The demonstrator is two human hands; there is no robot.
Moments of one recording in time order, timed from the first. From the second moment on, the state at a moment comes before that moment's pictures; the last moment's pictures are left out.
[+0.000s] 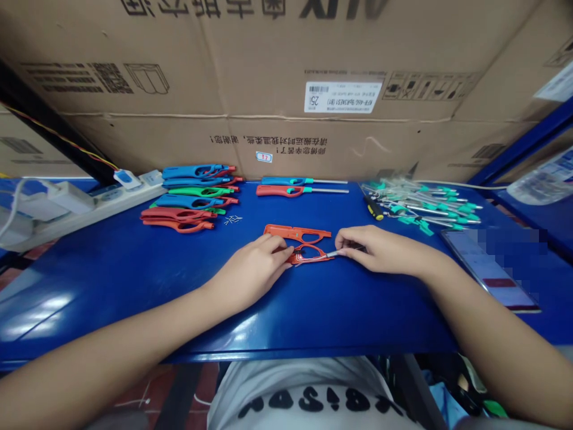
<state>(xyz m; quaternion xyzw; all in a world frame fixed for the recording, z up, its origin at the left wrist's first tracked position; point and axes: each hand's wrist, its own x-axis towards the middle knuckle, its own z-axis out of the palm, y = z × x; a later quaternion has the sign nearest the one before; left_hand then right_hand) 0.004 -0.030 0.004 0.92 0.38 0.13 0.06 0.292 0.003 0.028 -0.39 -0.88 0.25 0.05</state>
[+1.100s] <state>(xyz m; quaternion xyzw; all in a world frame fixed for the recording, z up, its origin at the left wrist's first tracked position) 0.004 -0.024 -0.004 0.91 0.37 0.17 0.10 0.280 -0.006 0.036 -0.37 -0.93 0.06 -0.01</state>
